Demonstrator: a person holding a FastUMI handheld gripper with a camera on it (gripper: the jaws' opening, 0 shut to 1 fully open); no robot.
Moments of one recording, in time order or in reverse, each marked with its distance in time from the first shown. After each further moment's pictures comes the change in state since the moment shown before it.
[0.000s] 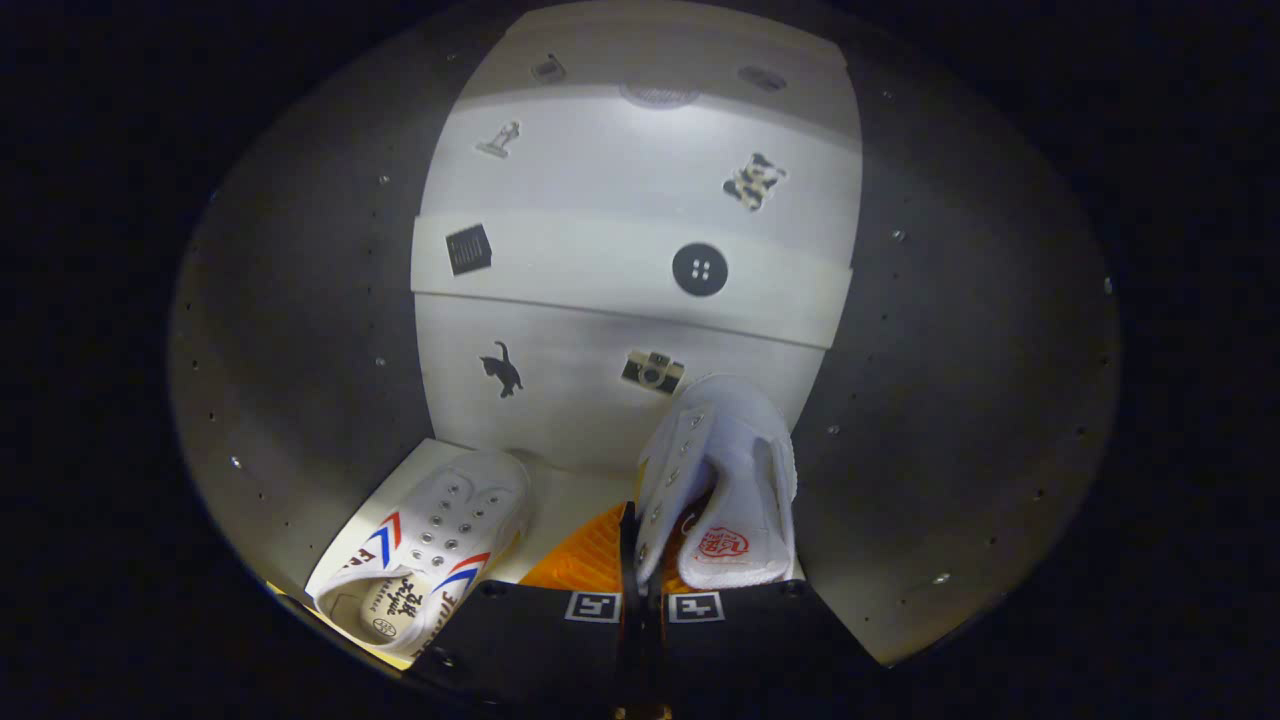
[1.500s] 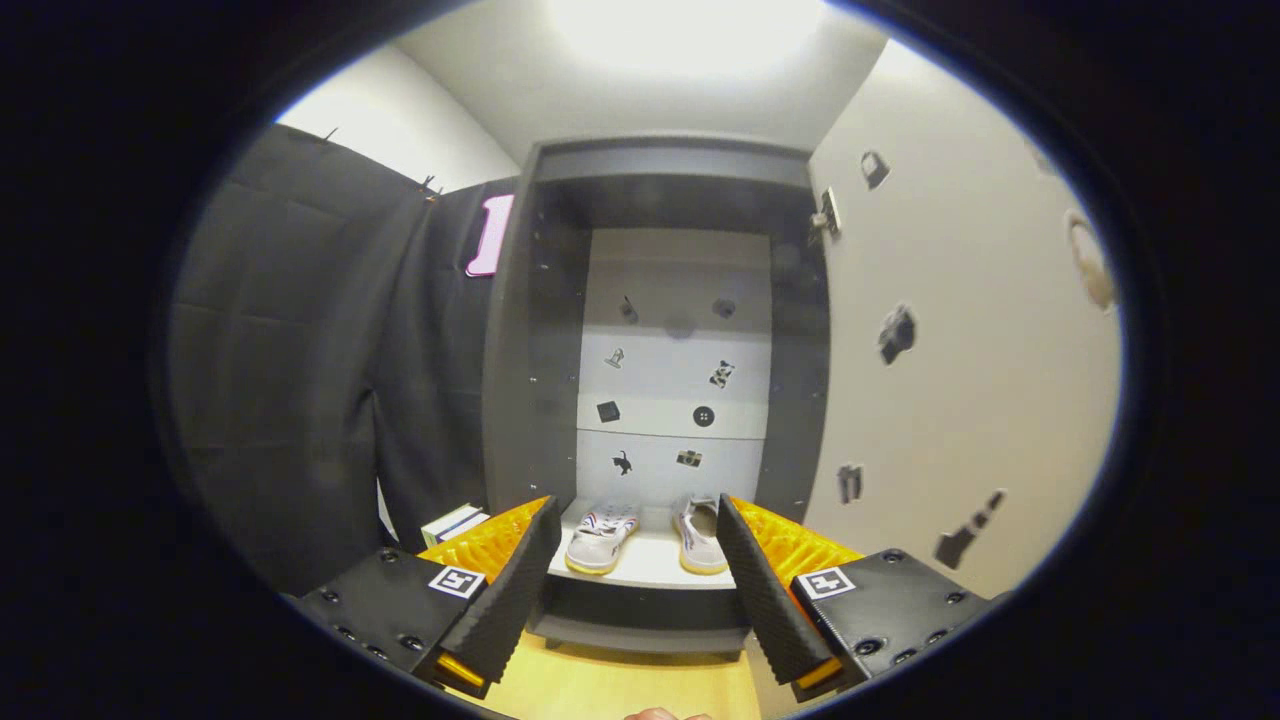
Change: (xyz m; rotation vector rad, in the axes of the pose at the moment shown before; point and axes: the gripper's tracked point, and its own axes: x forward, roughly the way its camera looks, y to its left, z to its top) arm -0.391 0.031 -0.031 0.027 -0.502 0.049
